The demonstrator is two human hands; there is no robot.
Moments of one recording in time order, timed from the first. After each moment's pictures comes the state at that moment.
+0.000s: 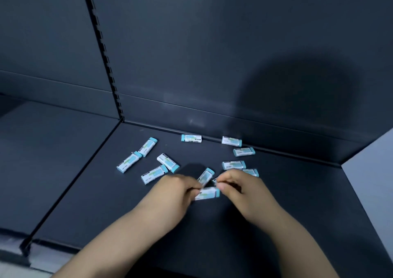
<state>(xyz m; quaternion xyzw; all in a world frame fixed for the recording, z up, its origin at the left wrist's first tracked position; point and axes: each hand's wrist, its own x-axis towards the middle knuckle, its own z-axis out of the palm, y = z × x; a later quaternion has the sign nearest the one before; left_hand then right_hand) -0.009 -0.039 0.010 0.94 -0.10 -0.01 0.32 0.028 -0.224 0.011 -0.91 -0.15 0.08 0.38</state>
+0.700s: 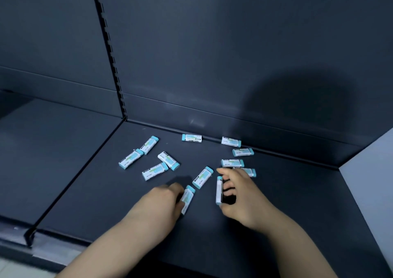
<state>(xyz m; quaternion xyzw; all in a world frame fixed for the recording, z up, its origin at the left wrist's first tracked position) -0.032 -0.032 -0.004 0.97 0.00 -0.08 0.25 0.029 -0.234 -0.011 -0.90 -0.18 0.16 0.37</state>
